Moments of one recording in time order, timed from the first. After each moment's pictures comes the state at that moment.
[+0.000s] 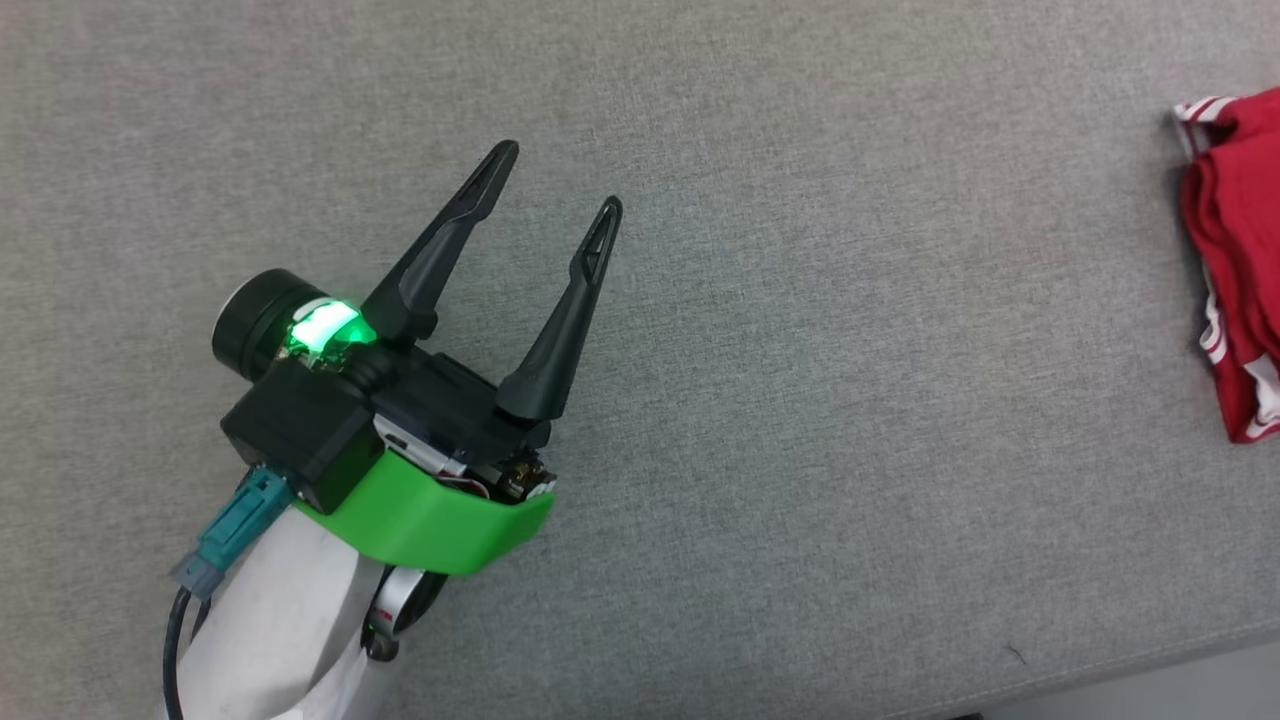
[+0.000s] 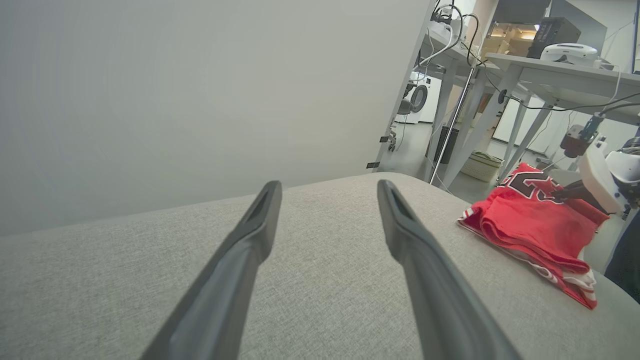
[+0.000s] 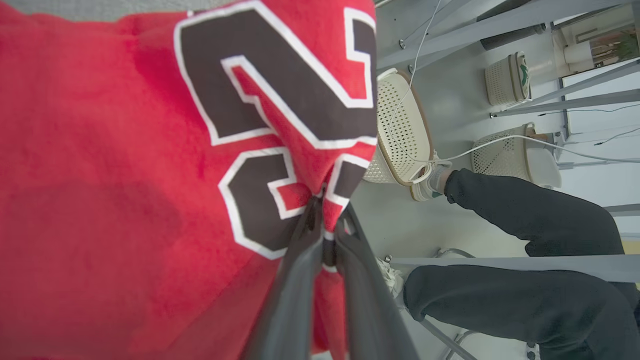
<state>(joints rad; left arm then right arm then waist) -0.38 0.31 -0.40 -0.25 -0.35 -0.13 -0.26 -0.57 -0.73 -0.11 0.32 0.08 0.13 0.51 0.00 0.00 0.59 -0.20</state>
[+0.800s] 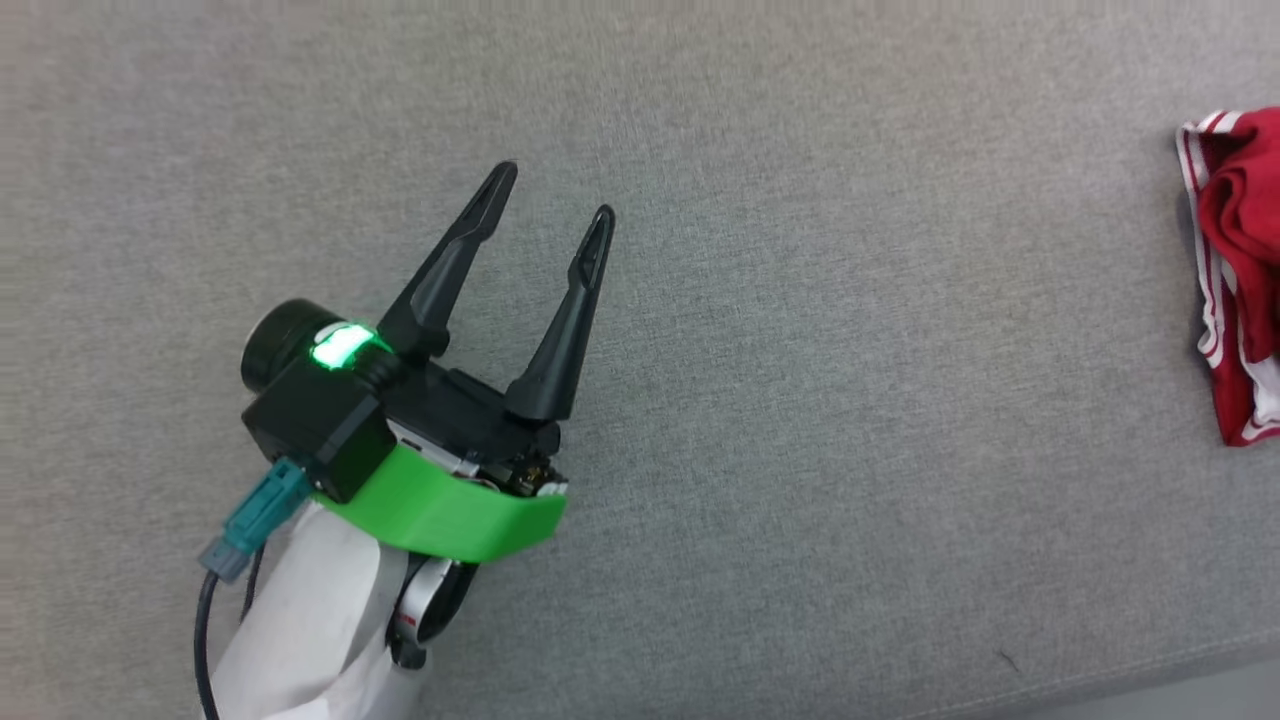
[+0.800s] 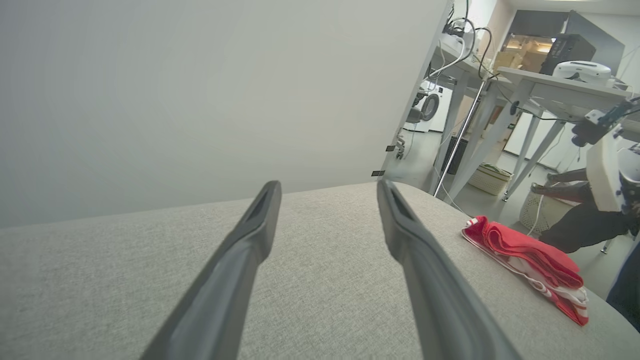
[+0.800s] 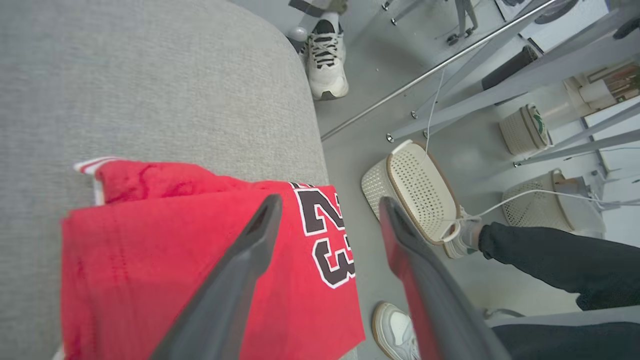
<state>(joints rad) -0.35 0.24 -0.37 -0.19 -0.37 -0.13 -0.26 -0.59 -0.62 -0.14 0.20 0.08 0.13 0.48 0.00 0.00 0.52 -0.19</state>
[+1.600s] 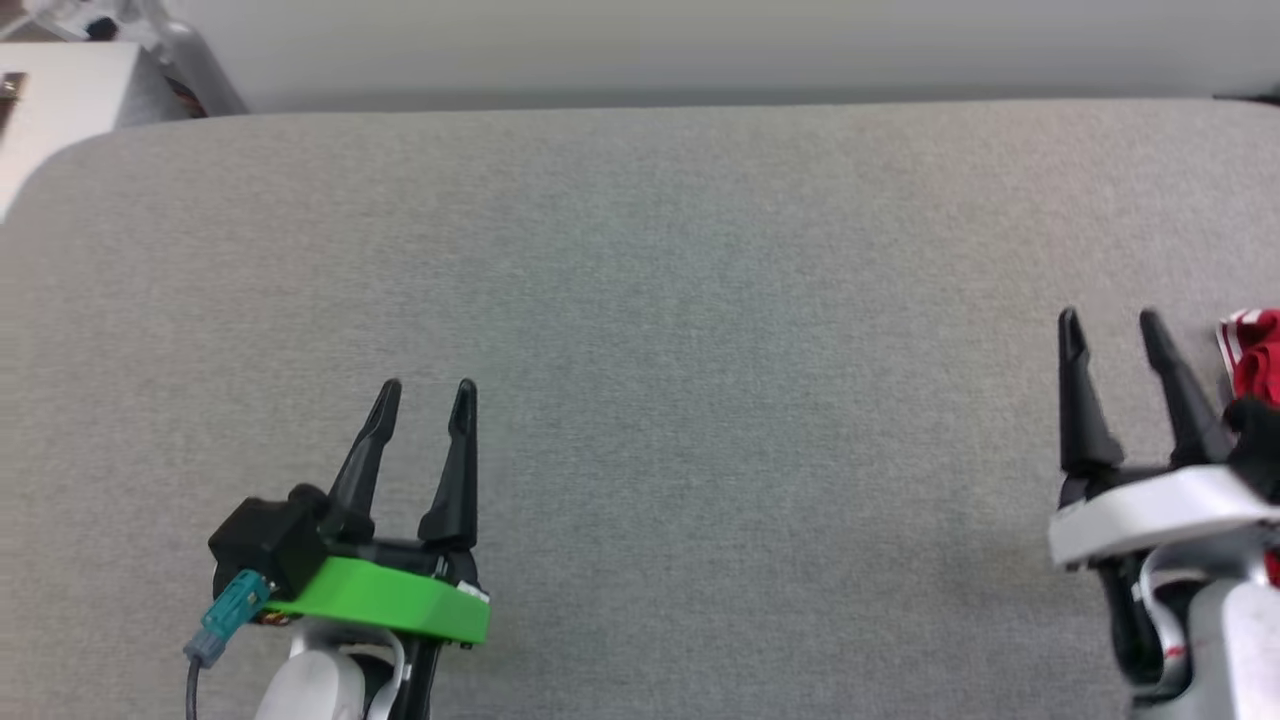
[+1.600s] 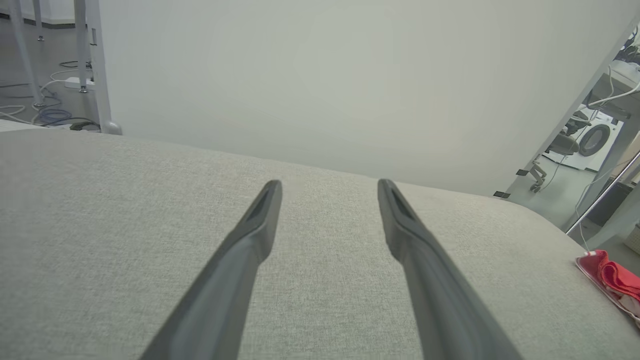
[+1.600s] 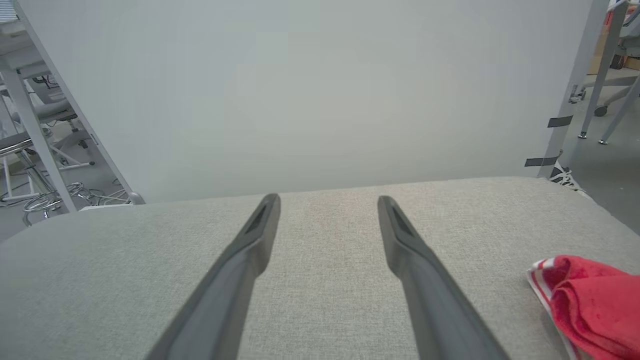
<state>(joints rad) -0.07 0.11 -0.13 0.02 -0.39 -0.13 -0.26 -0.16 -0.09 -0.08 -0.04 0.23 0.13 -0.07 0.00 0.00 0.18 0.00</state>
